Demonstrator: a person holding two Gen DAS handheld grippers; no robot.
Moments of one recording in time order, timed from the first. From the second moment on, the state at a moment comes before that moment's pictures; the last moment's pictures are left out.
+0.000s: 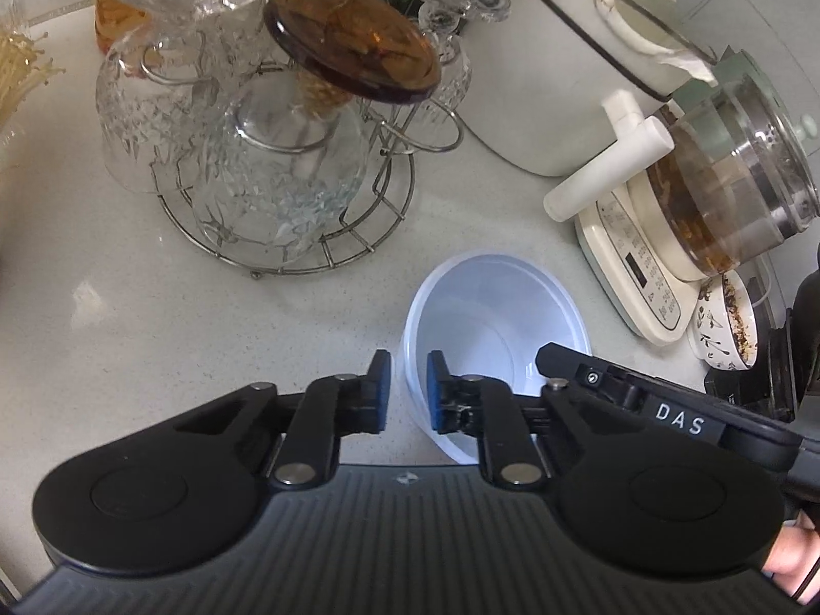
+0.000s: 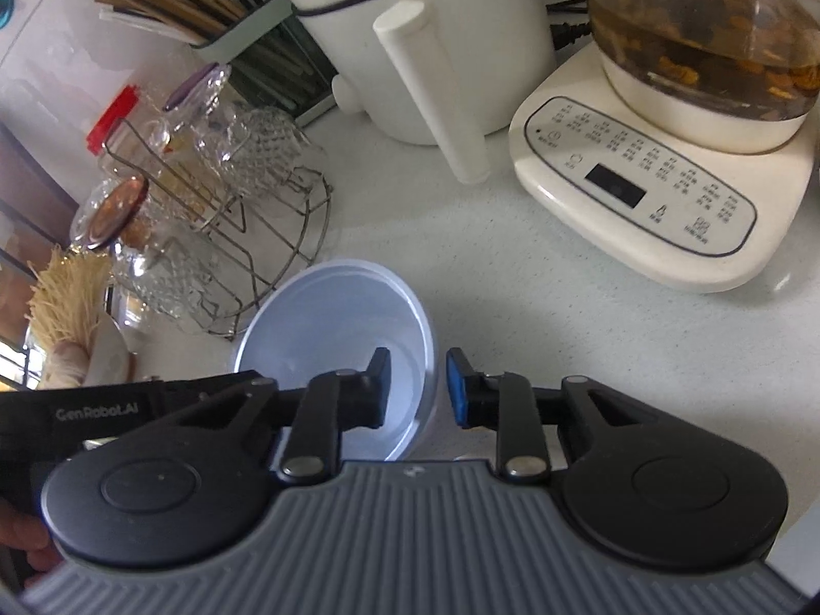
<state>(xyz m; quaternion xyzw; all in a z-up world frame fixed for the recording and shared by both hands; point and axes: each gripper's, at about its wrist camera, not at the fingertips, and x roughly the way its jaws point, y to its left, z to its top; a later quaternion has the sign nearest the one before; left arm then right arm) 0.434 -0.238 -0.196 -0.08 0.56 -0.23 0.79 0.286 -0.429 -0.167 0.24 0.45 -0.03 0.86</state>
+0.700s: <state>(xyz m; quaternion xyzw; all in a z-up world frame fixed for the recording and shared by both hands) 0.410 -0.210 -0.154 -0.08 0.54 -0.26 0.80 0.253 -0.405 -0.130 0.25 0.42 -0.05 0.87</state>
